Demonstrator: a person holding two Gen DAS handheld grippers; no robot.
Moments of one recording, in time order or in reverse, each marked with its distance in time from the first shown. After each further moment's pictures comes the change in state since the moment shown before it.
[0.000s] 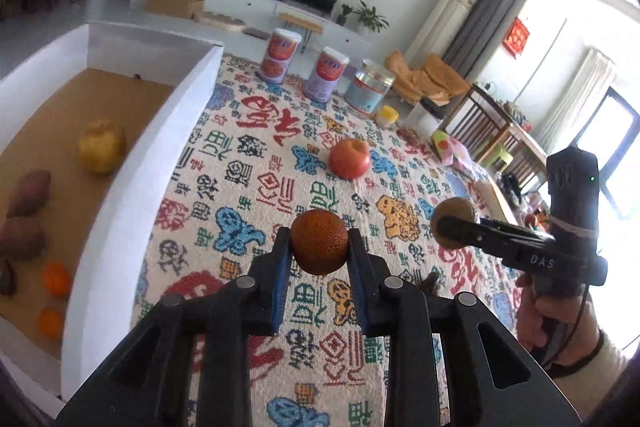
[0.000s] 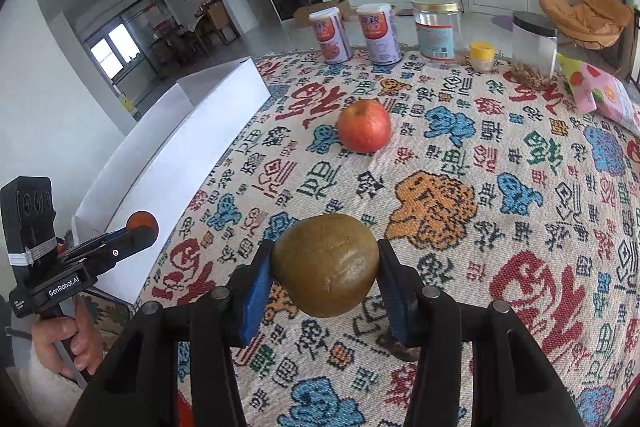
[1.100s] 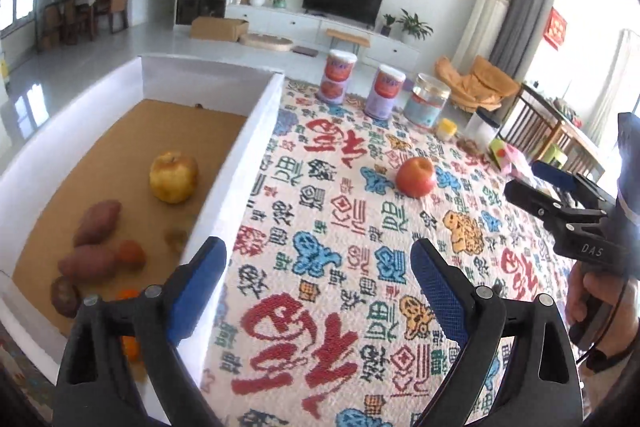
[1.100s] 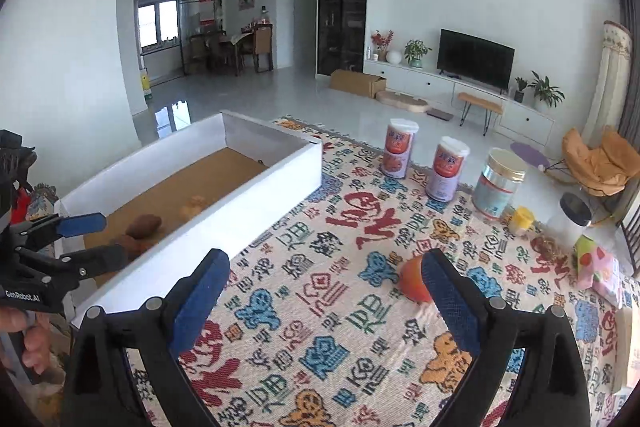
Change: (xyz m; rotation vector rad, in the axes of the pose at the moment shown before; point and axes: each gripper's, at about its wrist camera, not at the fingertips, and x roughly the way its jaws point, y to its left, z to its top) left arm 0.024 -0.002 -0.009 0.084 0.000 0.208; right arm 0.004 0.094 0.048 -0.314 -0.210 -0.199
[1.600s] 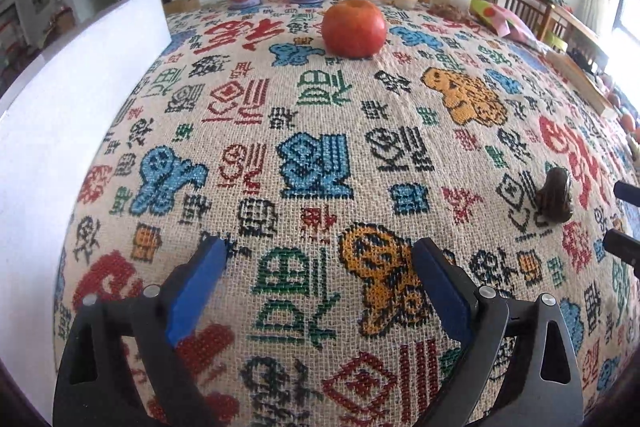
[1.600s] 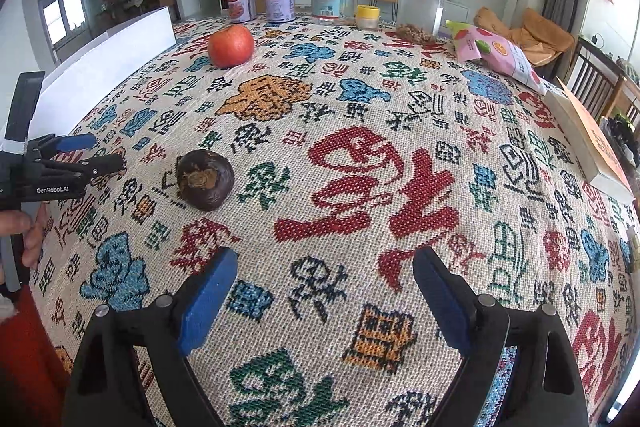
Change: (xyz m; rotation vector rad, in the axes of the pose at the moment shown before) left arm 0.118 -0.094 -0.081 0.249 0.157 0.065; right arm -0.045 -0.144 -0.225 0.201 0.248 -0.152
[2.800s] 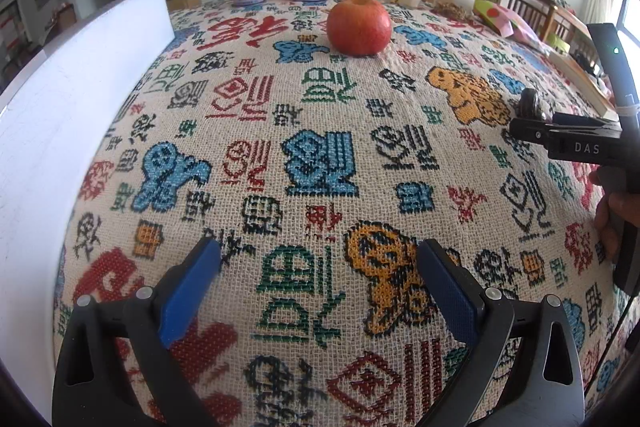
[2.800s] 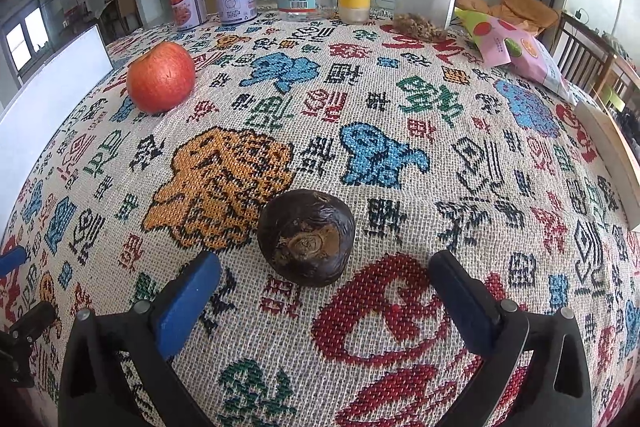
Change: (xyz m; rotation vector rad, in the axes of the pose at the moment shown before) left arm 0.003 -0.001 0.000 0.004 0.009 0.009; right arm 0.110 -0.004 0.090 0.128 0.056 -0.097
